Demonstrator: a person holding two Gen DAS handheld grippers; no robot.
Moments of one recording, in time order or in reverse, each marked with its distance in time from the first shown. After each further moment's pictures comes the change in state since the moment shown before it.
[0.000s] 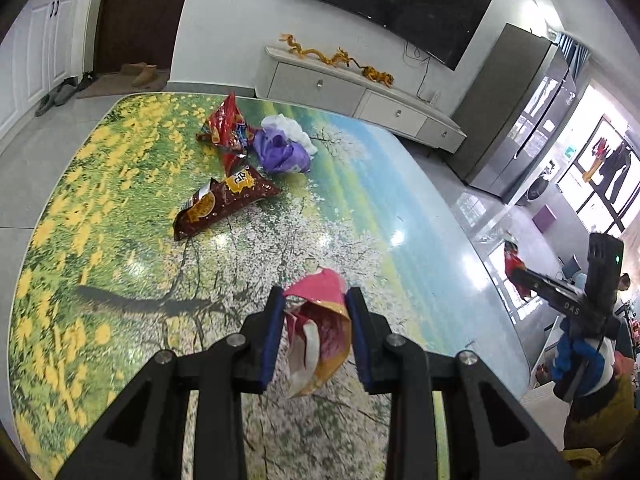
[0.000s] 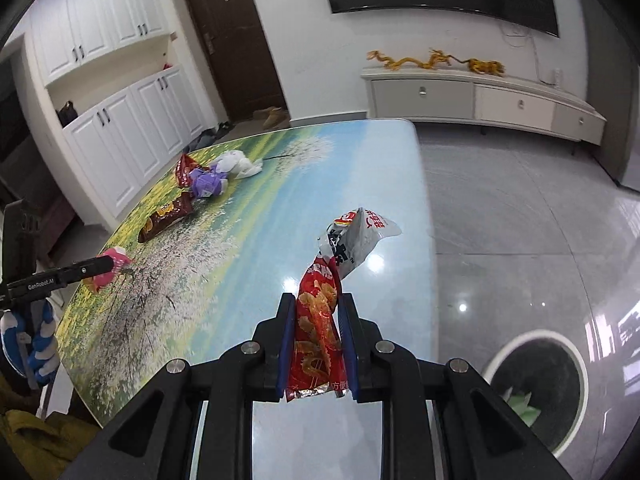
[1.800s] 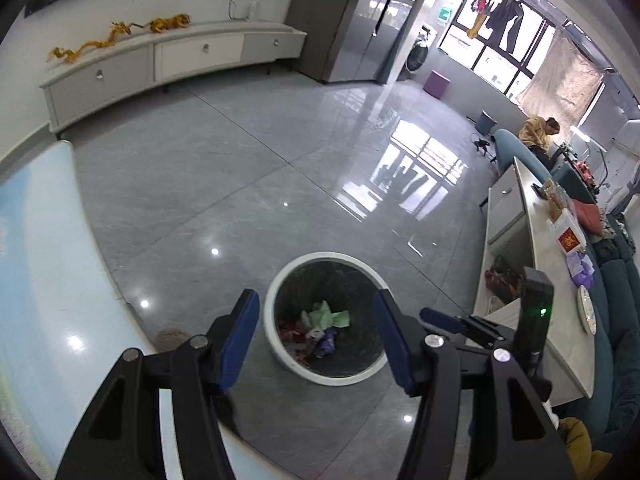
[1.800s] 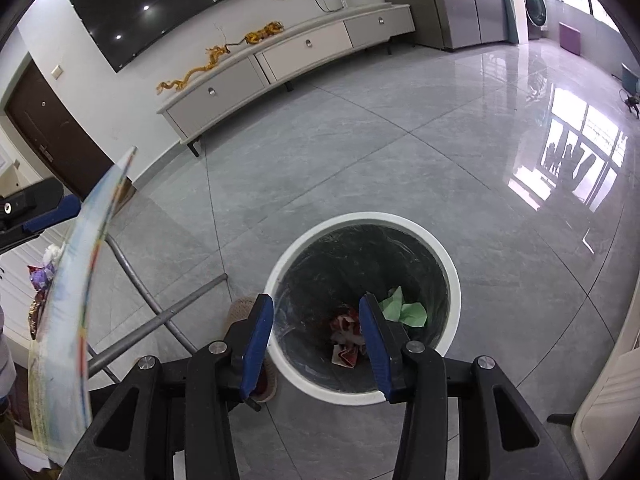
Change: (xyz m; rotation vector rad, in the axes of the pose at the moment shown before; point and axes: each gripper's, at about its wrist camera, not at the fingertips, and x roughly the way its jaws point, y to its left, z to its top) left arm 0.194 -0.379 0.043 0.488 0.269 -0.304; right arm -0.091 -0.239 -0.124 0.564 -0.020 -0.310
